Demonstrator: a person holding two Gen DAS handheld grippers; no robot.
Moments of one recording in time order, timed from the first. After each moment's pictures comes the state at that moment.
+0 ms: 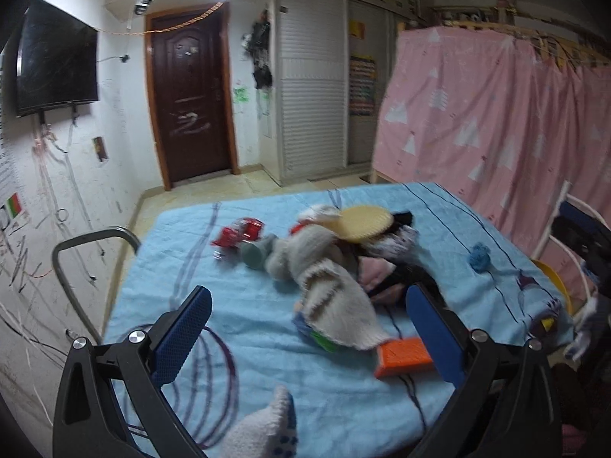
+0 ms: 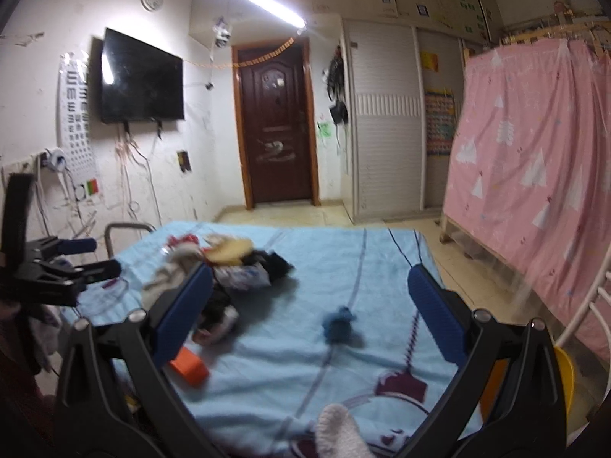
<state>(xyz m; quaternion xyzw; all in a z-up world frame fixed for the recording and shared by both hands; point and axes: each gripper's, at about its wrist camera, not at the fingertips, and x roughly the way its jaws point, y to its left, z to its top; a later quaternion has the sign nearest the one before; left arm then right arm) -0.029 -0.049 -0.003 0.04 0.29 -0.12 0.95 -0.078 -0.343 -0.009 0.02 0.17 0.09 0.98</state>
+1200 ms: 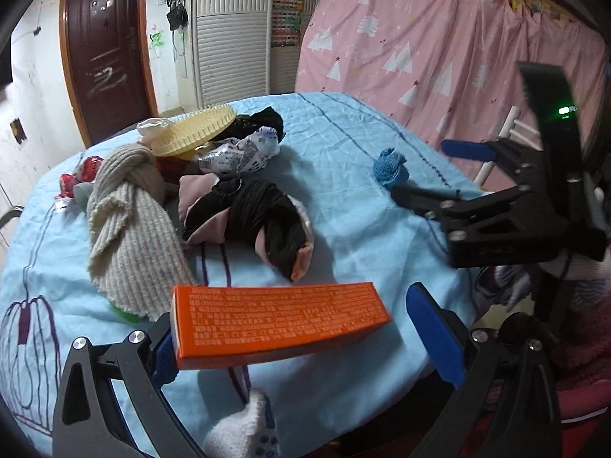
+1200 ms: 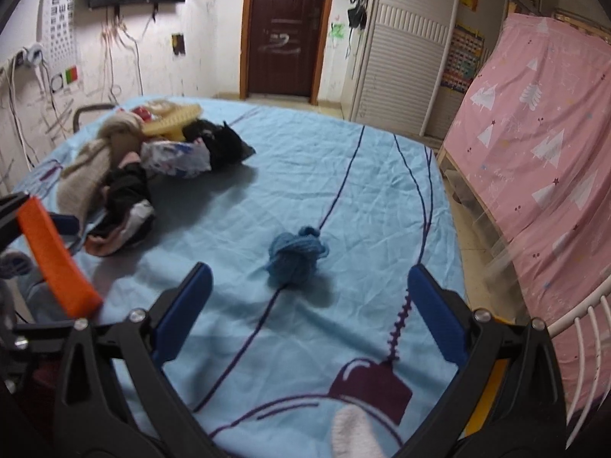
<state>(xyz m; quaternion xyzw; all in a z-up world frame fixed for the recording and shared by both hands) -0.012 -0.148 -0.067 0.06 0.40 -0.25 0.88 0.008 -0.335 -0.070 -0.10 0.36 0.09 0.92</state>
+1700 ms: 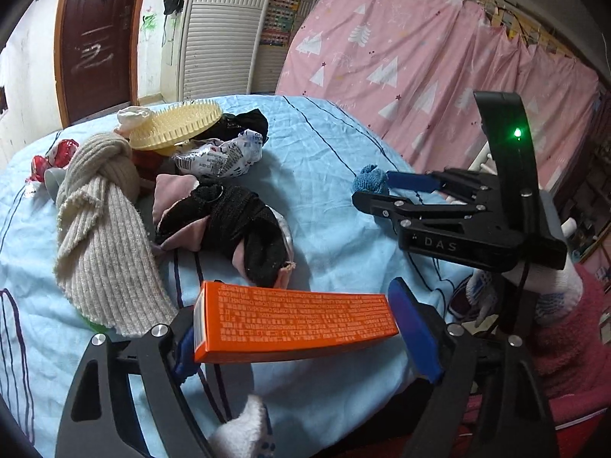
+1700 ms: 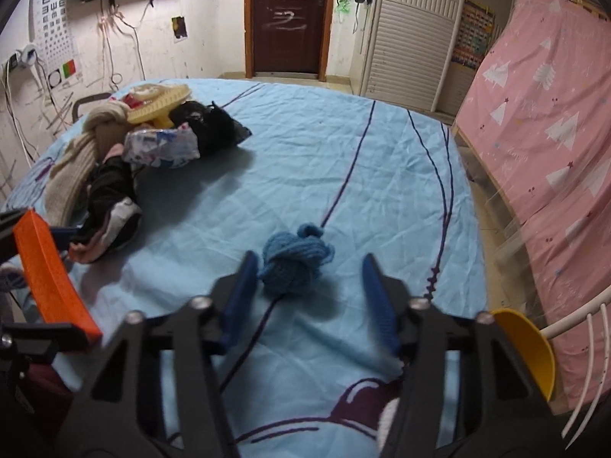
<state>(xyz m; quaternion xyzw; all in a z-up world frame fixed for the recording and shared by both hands) 0.002 -0.148 -0.071 0.00 0.41 -0.29 0.86 0.030 -0.337 -0.080 -0.08 0.40 0.11 0.91</state>
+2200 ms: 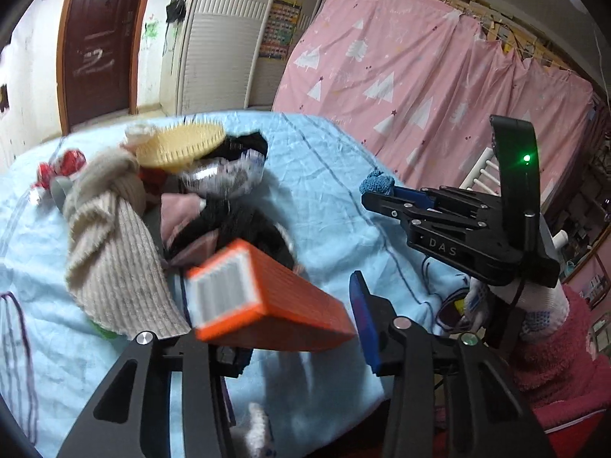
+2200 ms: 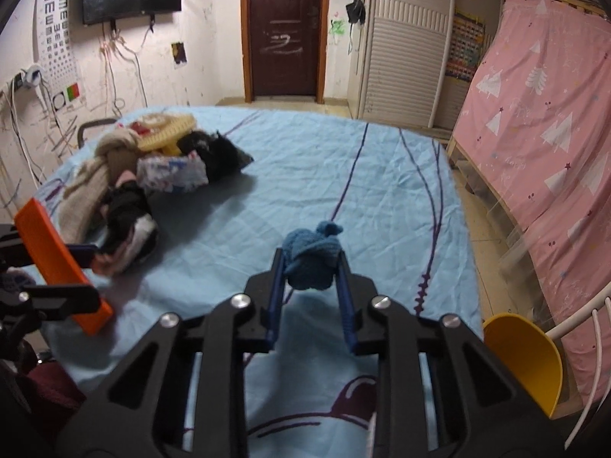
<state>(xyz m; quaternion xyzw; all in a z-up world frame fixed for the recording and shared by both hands) -0.004 -0.139 -0.056 -0.02 0.38 -0.30 0.87 0.016 -0.344 -0.066 -0.05 0.35 0.11 0.93</state>
